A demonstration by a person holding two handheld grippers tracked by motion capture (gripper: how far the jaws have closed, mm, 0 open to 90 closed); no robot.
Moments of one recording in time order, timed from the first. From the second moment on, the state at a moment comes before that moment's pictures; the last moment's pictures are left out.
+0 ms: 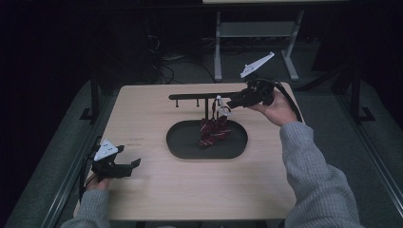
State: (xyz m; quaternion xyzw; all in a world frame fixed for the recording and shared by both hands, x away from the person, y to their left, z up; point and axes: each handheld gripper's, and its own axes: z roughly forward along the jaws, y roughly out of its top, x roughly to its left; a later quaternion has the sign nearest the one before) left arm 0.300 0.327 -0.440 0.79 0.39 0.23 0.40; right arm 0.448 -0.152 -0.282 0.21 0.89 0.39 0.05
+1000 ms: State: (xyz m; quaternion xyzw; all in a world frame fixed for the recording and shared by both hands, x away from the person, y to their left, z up) left arm 0.300 0.327 -0.440 0.79 0.39 0.23 0.41; right arm 0.425 -0.173 -0.292 0.22 0.89 0.41 0.04
